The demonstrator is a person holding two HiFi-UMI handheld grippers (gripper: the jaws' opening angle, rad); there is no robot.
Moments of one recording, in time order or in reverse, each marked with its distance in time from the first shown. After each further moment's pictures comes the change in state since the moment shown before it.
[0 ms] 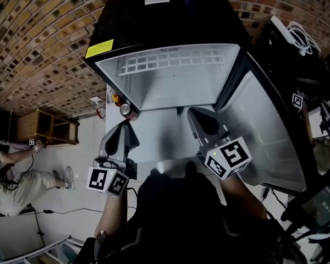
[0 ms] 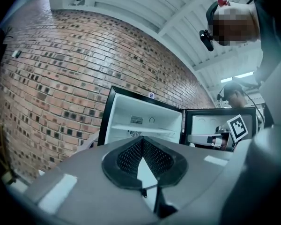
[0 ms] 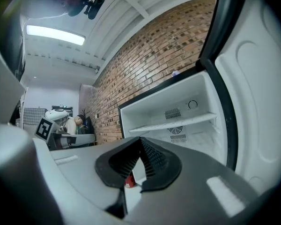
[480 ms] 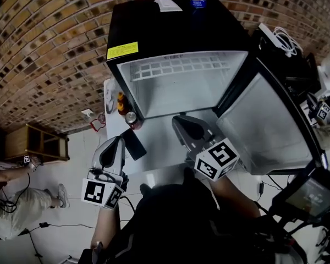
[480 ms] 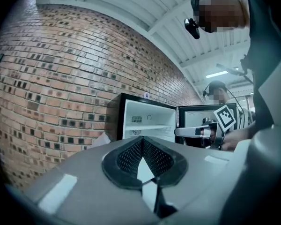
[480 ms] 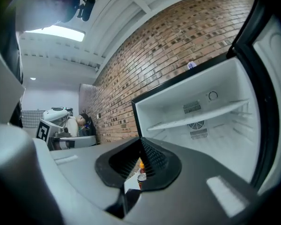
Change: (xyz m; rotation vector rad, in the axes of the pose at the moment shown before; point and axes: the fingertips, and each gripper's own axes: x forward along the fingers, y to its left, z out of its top) left arm -0.048 0.056 0.016 0.114 0.052 -0.161; right arm 0.058 0.087 -0.016 0.050 0.017 0.001
